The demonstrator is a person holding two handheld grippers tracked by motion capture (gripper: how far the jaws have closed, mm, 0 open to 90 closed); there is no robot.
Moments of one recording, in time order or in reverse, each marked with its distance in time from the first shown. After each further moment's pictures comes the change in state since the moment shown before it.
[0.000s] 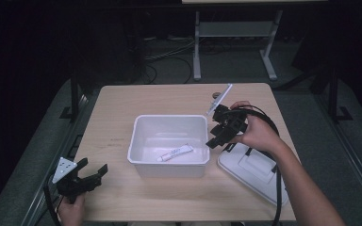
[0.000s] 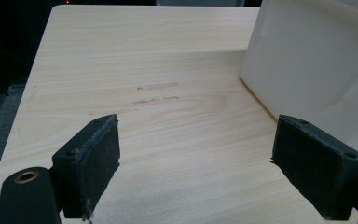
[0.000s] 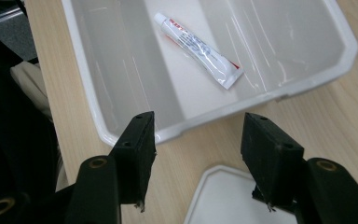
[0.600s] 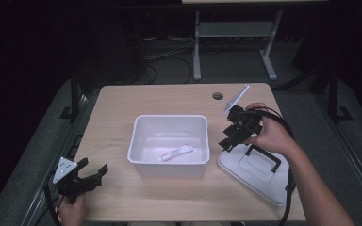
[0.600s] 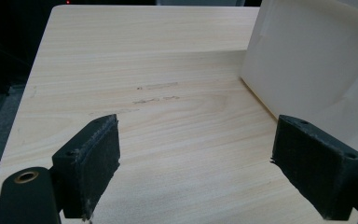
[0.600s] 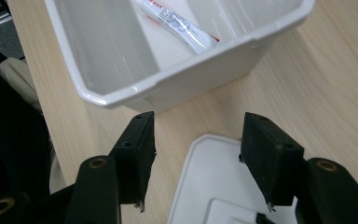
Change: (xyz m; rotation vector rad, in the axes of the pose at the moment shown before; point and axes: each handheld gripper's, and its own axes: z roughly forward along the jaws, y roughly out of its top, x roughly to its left) left arm -0.001 0.000 0.000 0.001 0.002 0.005; right arm -0.010 -0.032 -0.014 -0.007 -0.033 0.066
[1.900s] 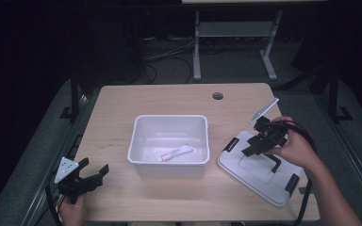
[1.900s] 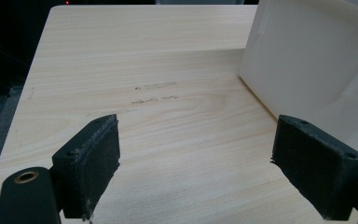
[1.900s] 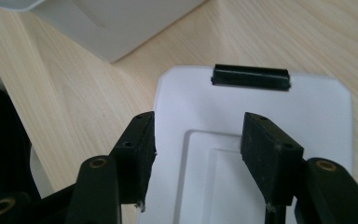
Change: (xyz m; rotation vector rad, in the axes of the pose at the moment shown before) left arm -0.002 0.000 0.001 0.008 0.000 0.015; right arm -0.029 -0.079 0.003 -0.006 -0.023 0.166
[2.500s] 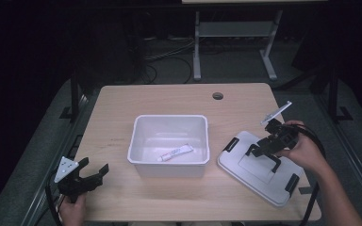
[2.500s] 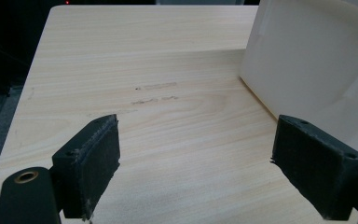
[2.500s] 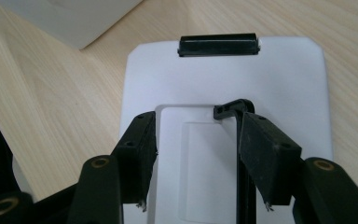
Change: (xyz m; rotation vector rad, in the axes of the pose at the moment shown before) left arm 0.000 0.001 0.001 -0.004 0.001 -0.007; right arm -0.024 -0.030 0.002 -0.021 -0.018 0.084
